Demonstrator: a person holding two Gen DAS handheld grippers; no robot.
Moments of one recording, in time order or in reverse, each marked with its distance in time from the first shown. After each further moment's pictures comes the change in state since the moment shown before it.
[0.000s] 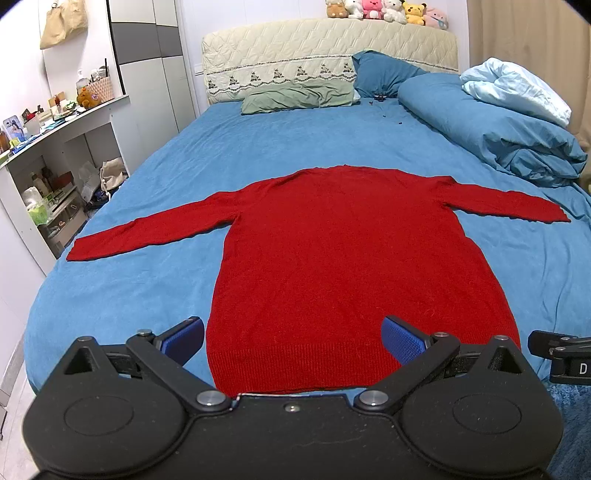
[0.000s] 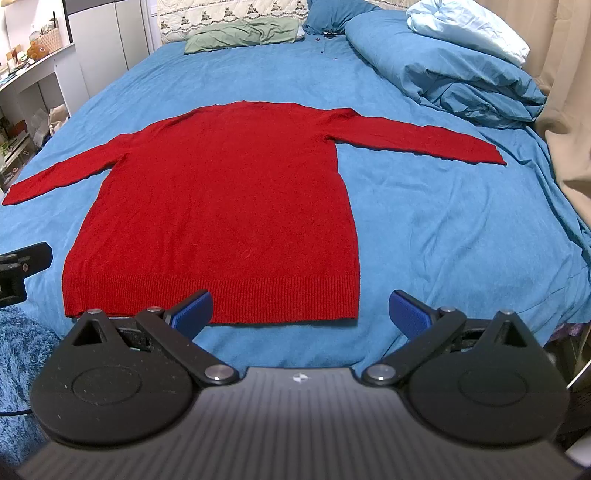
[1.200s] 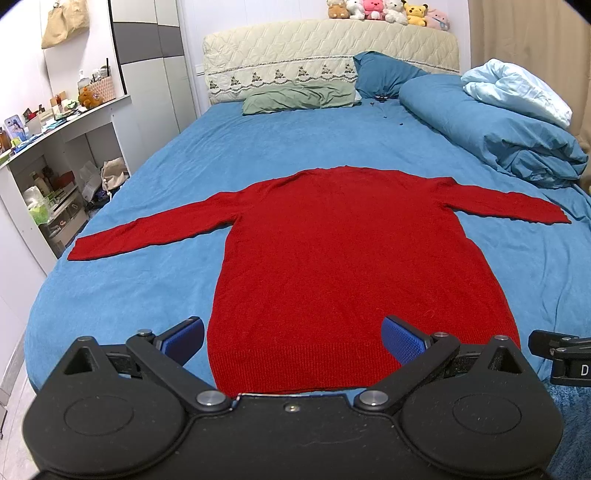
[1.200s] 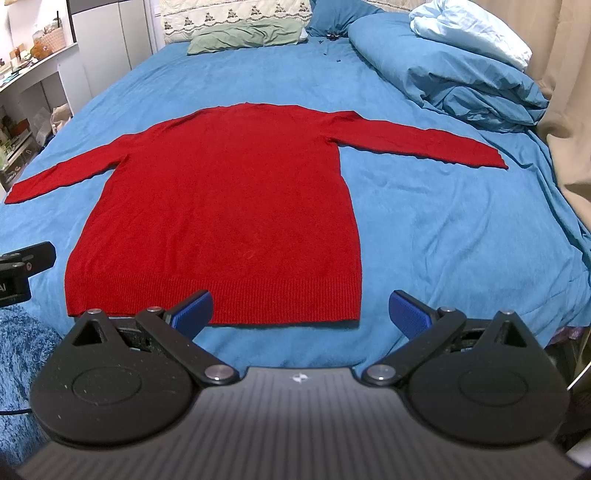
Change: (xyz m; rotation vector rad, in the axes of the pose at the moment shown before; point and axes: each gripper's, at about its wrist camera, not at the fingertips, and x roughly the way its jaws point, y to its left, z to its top) left arm 0.000 0.000 -0.003 -0.007 -0.004 0.002; right arm -0.002 0.006 0.000 -0.013 -0.010 -0.005
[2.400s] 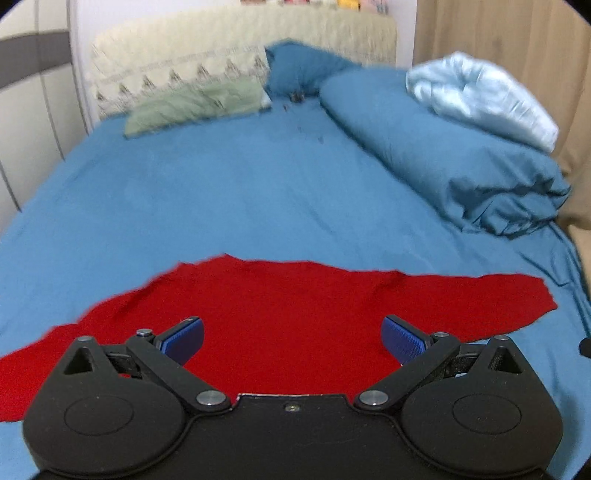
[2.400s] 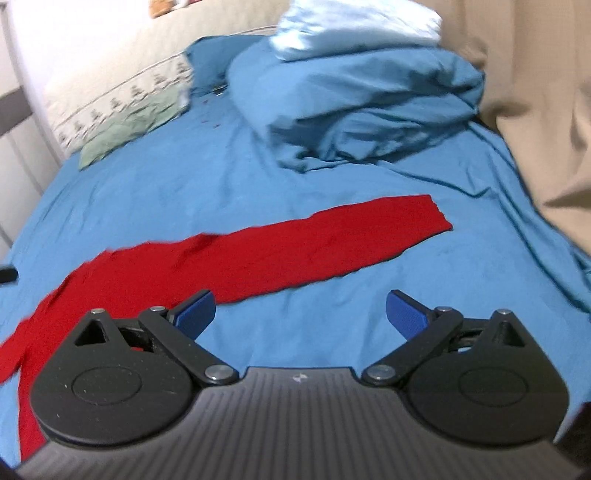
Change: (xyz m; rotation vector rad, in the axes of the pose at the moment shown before) left arm 0.262 -0.149 0.254 0.096 0.057 -0.264; right arm 0.162 -0.264 0.183 0.379 -0.115 -0.054
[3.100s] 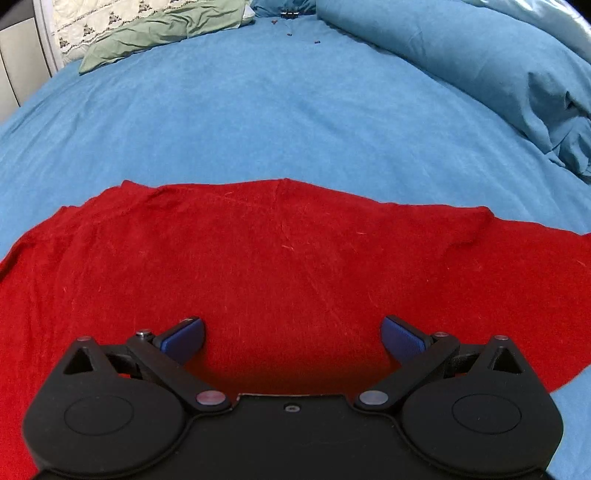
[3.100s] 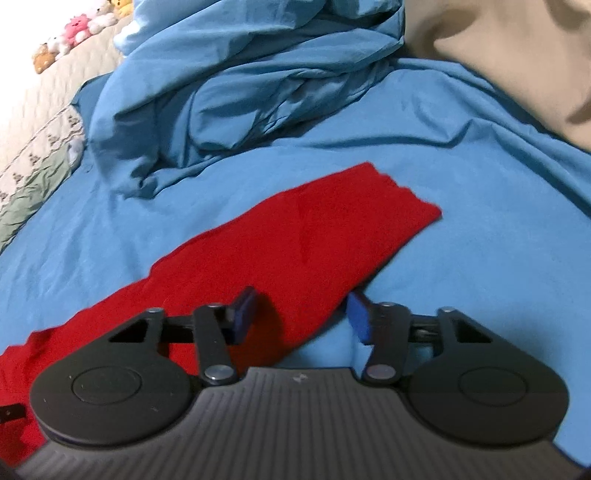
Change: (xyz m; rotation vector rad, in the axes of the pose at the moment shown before) left arm 0.212 -0.023 -0.020 0.015 0.177 0.009; right arm 0.209 -0.100 0.007 0.265 -0.076 -0.175
